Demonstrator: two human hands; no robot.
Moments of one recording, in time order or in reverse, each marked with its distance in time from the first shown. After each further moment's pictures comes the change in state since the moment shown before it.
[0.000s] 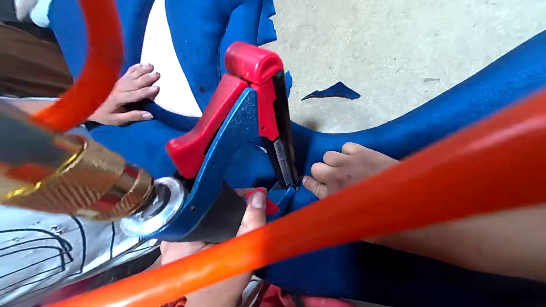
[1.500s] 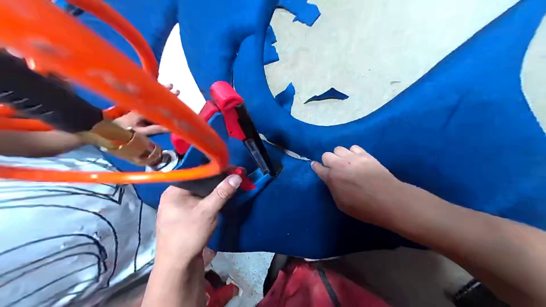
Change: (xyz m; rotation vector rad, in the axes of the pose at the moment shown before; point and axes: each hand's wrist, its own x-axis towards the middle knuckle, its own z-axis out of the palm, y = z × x) left_hand 0.044 -0.059 -0.090 -0.260 -0.345 -0.237; right_hand 0.011 -0.069 -0.002 0.135 0.062 0.475
